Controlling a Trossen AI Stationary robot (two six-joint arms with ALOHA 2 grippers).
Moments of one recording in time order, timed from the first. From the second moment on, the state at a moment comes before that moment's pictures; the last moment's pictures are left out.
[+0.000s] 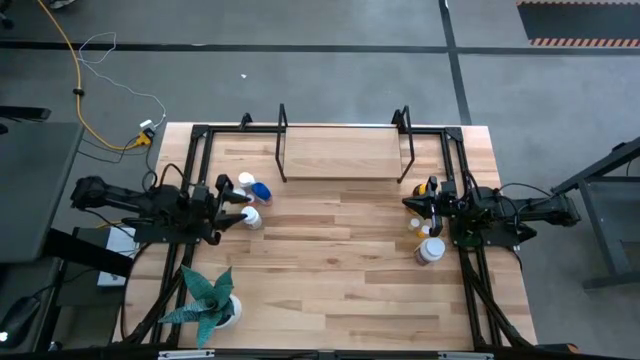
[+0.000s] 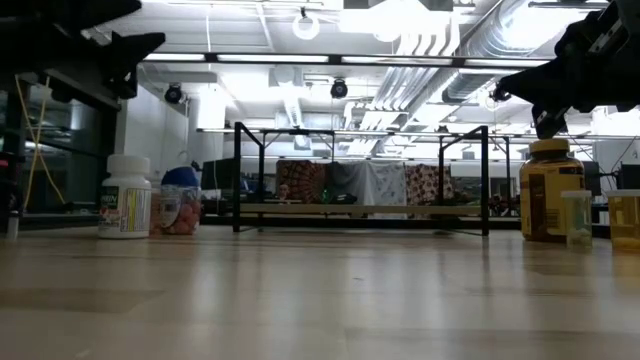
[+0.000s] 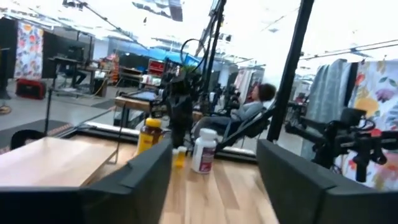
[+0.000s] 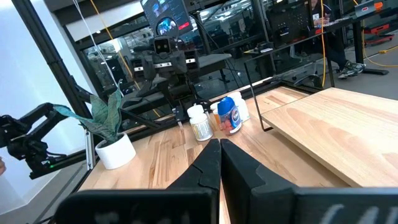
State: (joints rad) left arm -0.08 0.18 0.03 0.36 -0.17 -0.16; right arm 0.07 0.01 0.01 0.05 0.19 0.31
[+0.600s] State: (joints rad) left arm -0.08 0.70 0.66 -0.77 -0.36 -0.41; right arm 0.07 0.01 0.01 0.05 0.19 0.31
